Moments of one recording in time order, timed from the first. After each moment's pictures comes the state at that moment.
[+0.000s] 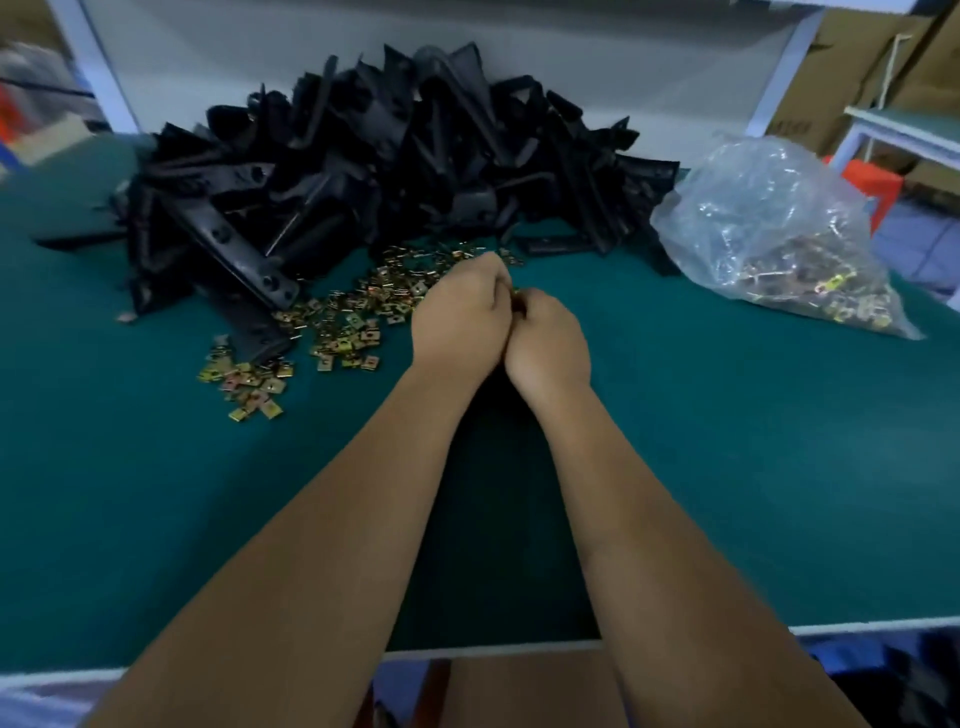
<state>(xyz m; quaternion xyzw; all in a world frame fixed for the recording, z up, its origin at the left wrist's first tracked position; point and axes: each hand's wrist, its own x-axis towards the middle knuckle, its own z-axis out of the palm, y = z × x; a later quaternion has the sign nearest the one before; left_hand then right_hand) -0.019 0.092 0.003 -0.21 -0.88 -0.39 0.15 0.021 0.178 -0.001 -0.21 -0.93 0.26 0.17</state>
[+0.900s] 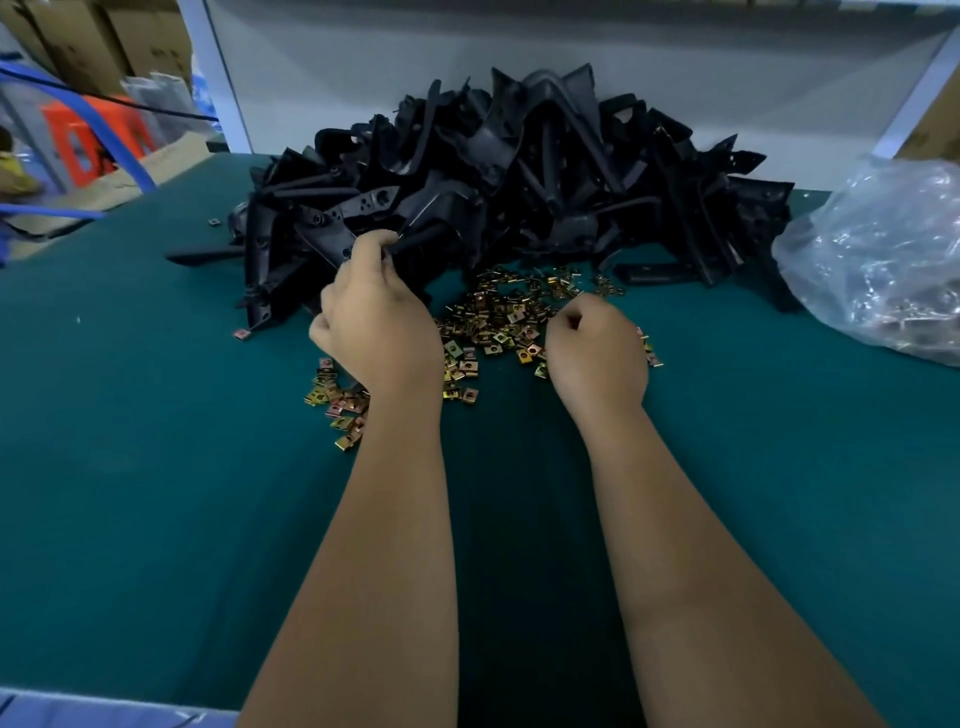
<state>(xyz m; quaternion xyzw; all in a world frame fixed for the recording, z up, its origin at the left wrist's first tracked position) -0.060 -0.008 0.009 0.12 -0.81 -0.46 0.34 -0.022 0.135 -0.004 -0.19 -0.90 0.32 0.24</state>
